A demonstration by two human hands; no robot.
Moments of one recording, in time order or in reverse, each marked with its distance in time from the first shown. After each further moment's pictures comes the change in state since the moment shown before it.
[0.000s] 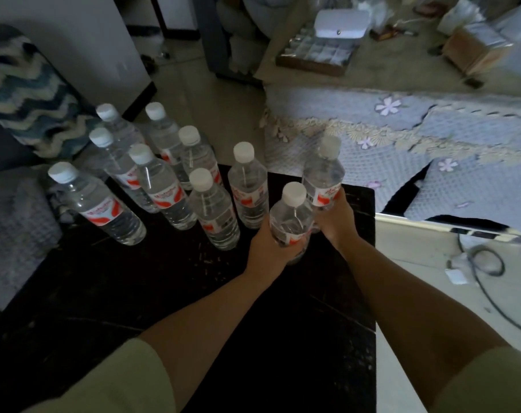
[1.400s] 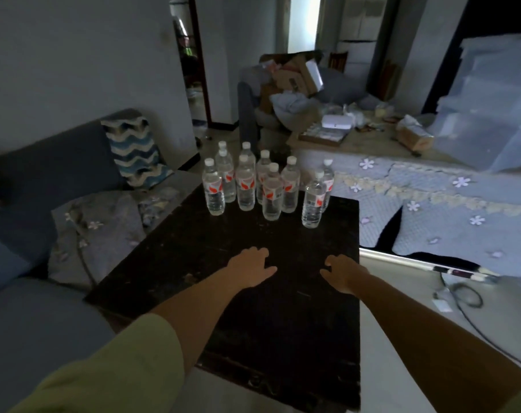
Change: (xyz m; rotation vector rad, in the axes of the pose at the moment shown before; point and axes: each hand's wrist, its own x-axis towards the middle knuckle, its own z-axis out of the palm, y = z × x) left_hand -0.325 0.041 -0.167 1.089 -0.263 0.068; right_hand -0.377 -0.019 -0.050 -1.093 -0.336 -0.170
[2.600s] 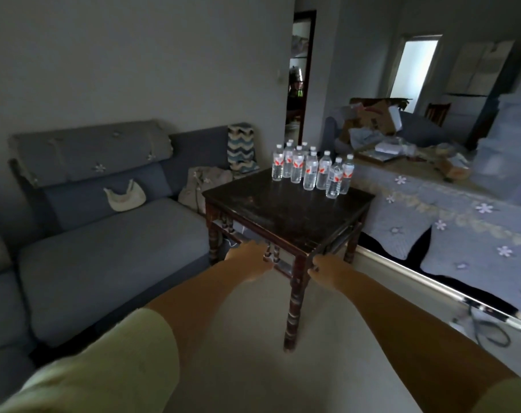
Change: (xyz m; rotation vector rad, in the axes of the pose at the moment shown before) left_hand -0.517 0.284 0.161 -0.037 0.251 -0.364; right_hand -0.479 0.135 0.083 -0.149 0.044 -0.433
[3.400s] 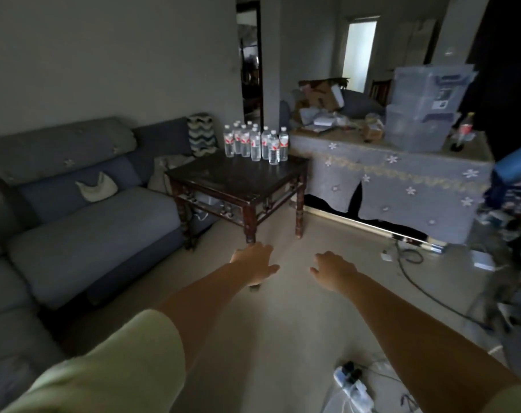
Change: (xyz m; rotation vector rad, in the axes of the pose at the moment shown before) left_hand -0.272 0.244 0.098 0.126 -0.058 0.150; right_hand -0.357 0.170 0.064 0.010 -0.003 0.120
